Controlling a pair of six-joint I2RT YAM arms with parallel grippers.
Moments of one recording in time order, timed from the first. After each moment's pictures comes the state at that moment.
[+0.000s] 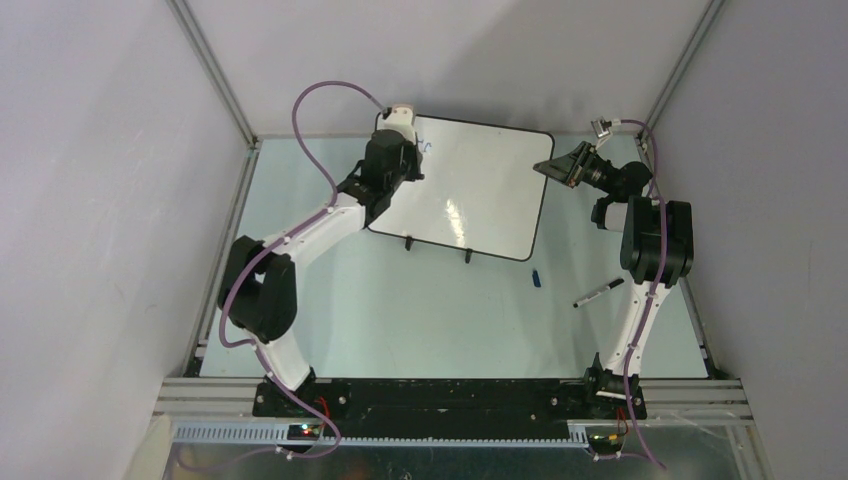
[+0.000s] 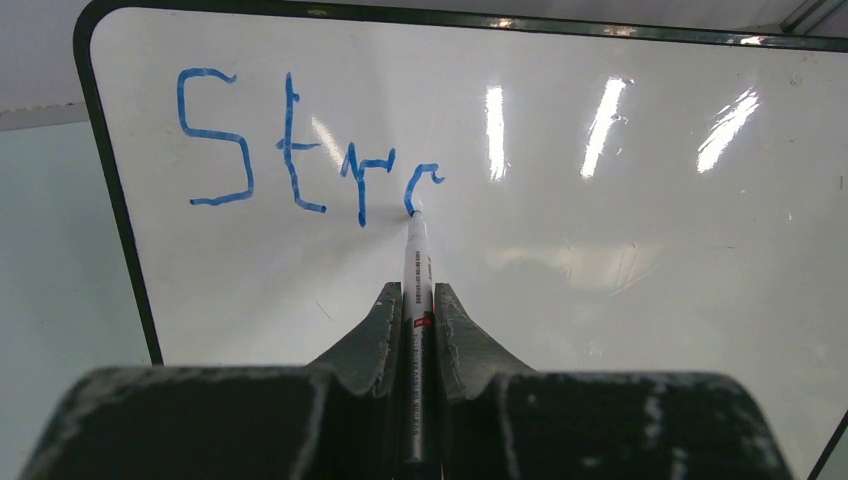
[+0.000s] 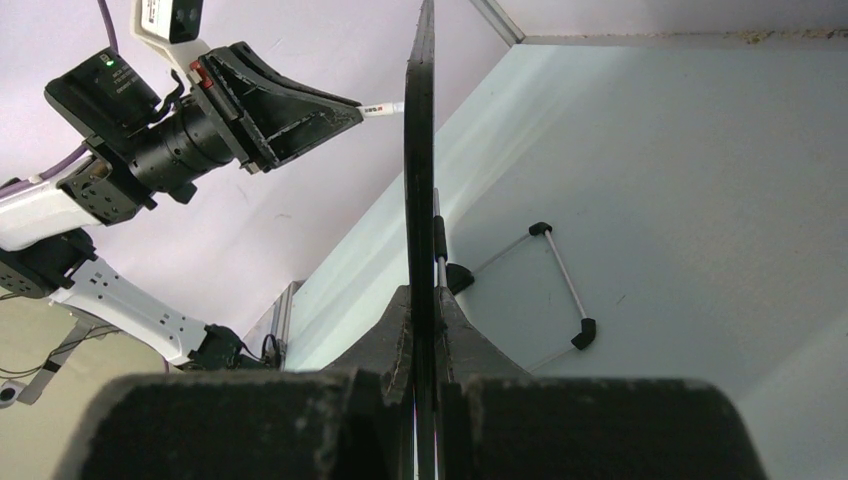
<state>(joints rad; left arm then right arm) -0.52 1.74 1.37 0.07 -0.18 -0.22 -0.17 2.16 1.22 1.46 -1.24 1.24</state>
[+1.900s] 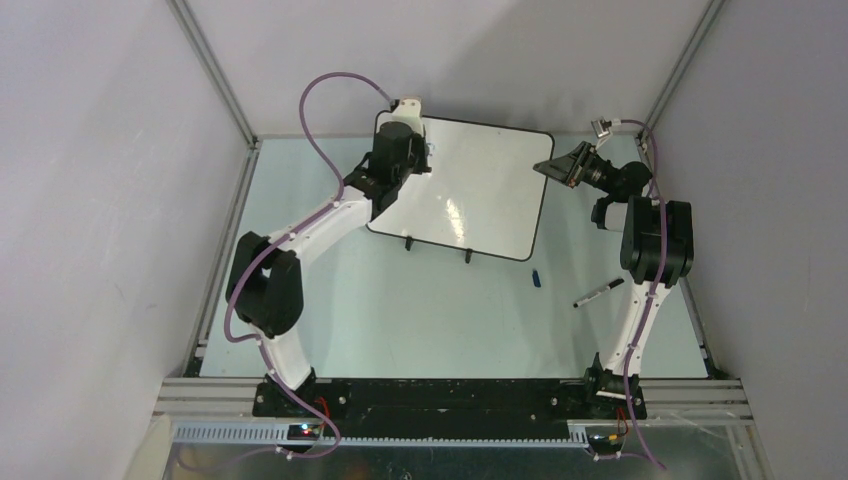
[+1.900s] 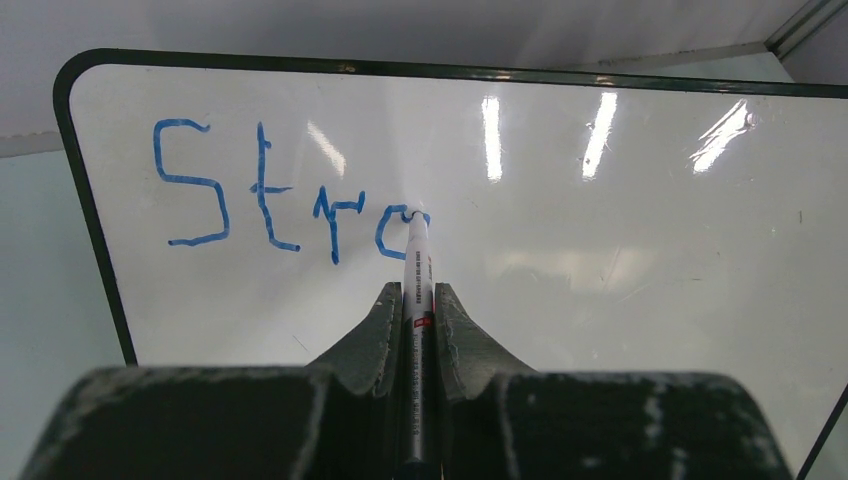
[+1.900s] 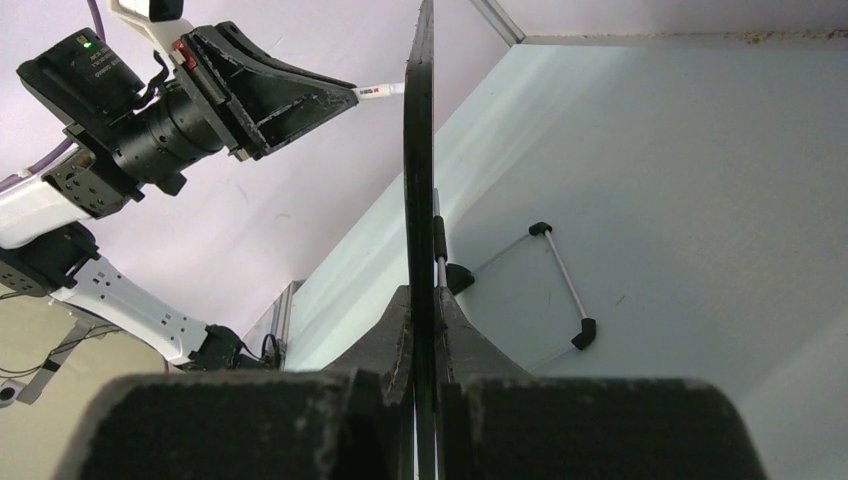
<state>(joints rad) -0.55 1.79 1.47 0.03 -0.21 -0.22 -0.17 2.16 1.22 1.46 -1.24 1.24</state>
